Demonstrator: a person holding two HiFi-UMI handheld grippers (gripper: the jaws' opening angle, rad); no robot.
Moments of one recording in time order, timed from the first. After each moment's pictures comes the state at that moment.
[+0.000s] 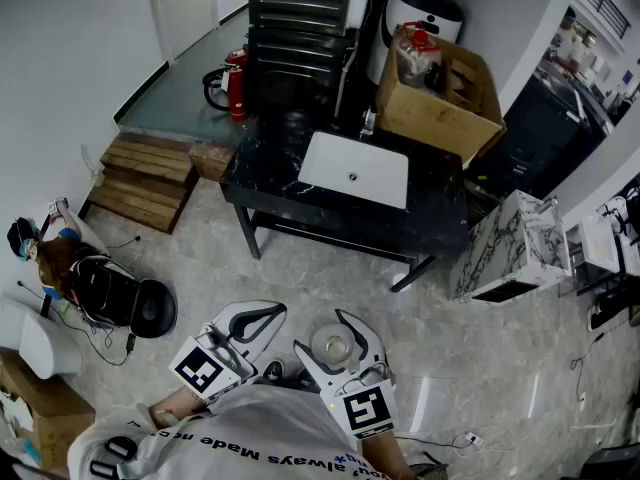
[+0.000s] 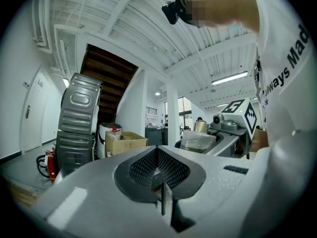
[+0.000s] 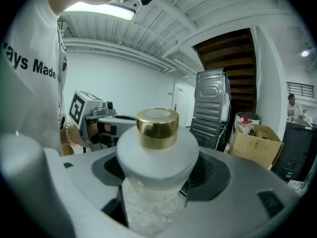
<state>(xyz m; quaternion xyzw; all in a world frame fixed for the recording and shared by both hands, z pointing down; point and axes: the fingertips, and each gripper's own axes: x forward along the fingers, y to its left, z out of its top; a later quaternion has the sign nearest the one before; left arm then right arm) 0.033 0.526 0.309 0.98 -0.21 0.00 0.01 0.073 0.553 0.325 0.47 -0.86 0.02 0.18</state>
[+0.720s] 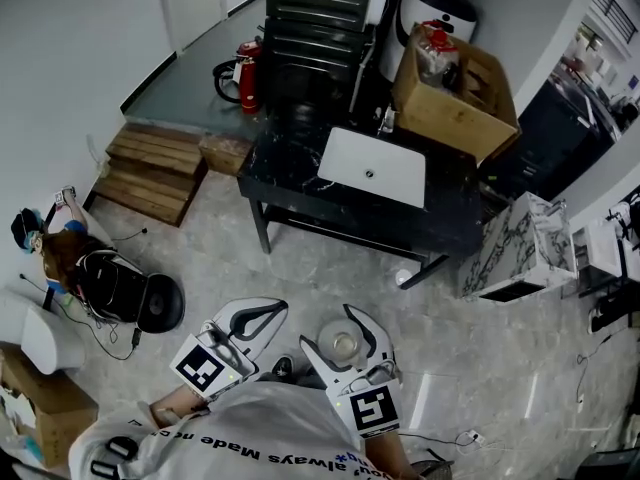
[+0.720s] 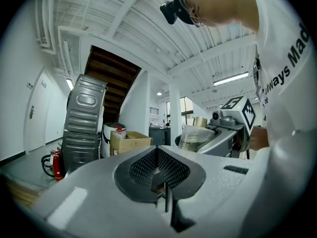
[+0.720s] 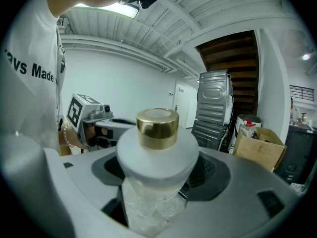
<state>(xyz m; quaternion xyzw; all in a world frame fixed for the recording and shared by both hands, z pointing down) -0.026 0.511 0.315 0.98 -0.22 0.00 0.02 0.022 0.536 0.320 0.48 -0.86 0.00 0.18</state>
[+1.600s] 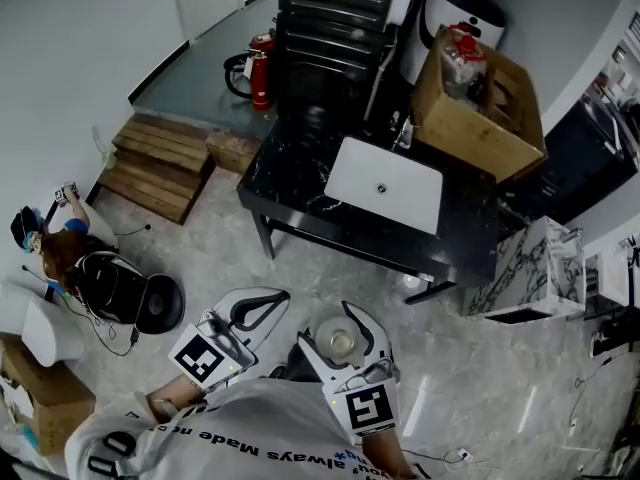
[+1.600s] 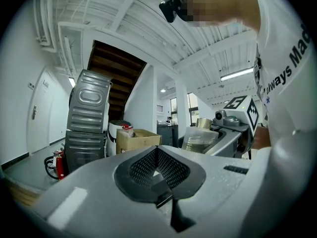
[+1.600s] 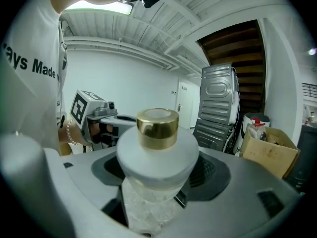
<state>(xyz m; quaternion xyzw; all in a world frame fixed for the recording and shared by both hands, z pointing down) 0.005 0.389 0.324 0.97 -0.24 0.01 0.02 0.048 0.419 0.336 0.44 -0.88 0.01 0.19</state>
